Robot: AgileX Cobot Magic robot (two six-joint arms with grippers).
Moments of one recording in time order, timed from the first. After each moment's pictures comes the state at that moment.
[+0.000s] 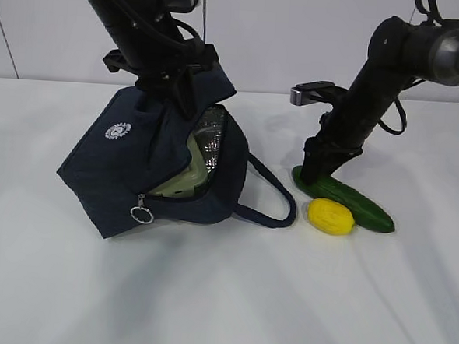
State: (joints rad) left arm -0.47 2.07 -1.90 -0.35 1.19 0.05; right arm 0.11 2.40 -2.03 0.32 1.22 -0.65
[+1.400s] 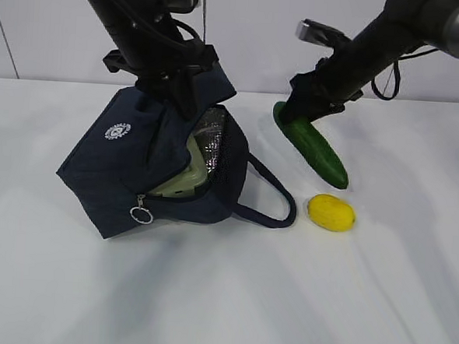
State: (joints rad) left arm -0.47 2.07 -1.90 -0.35 1.19 0.05; right arm 0.09 2.44 -2.26 0.52 1.23 -0.51
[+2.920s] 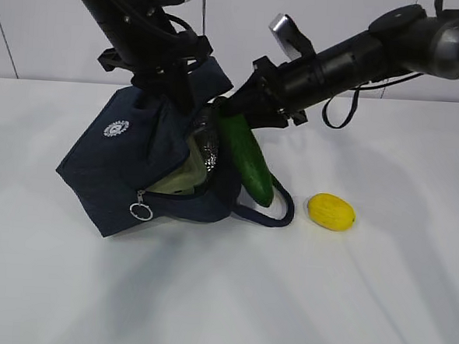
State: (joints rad) left arm -0.44 2.07 -1.90 -0.40 1.19 0.05; right arm 0.14 2.34 -1.95 1.09 1.21 -0.62
